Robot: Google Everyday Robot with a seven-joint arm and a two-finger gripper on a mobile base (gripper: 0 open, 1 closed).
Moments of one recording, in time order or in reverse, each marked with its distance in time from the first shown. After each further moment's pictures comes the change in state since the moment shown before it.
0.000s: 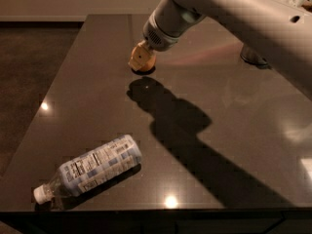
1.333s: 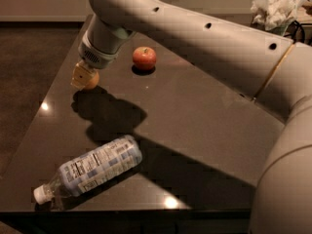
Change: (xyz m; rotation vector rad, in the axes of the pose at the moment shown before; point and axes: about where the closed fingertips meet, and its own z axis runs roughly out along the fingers) arm -0.078 0.130 0.077 -0.205 -0.023 -0.185
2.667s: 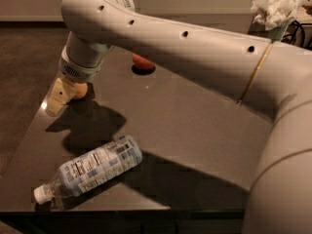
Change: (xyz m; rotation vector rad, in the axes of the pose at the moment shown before) arm -0.006 0.042 0.029 -0.027 0.042 -0.019
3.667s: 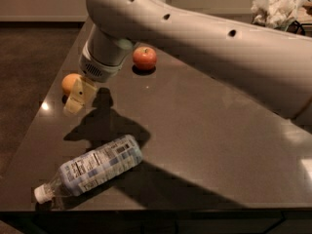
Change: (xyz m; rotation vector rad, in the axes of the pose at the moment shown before) arm 0.038 0.002 -0.056 0.045 0.005 0.002
